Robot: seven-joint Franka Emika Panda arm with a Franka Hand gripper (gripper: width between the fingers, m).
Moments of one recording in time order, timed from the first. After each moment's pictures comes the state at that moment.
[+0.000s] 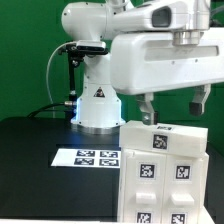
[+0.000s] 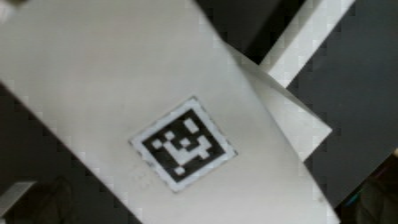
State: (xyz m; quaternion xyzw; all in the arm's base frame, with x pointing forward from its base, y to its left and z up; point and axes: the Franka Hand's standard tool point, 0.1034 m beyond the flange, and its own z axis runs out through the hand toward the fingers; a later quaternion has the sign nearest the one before) arm 0.635 0.091 0.178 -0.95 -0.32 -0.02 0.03
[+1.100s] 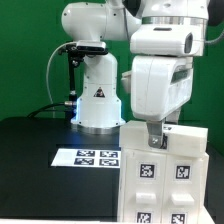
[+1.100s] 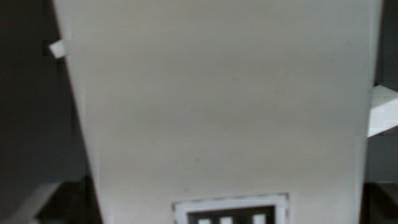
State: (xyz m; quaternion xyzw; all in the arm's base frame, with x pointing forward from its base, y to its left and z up) arm 0.636 0.076 0.148 -0.86 -0.52 -0.01 -0.01
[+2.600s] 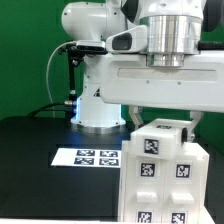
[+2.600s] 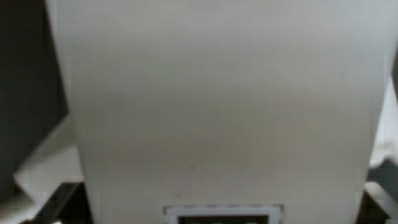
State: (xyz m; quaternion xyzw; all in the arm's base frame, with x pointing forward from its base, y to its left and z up) arm 0.633 0.077 0.146 -0.94 0.32 -0.06 0.02
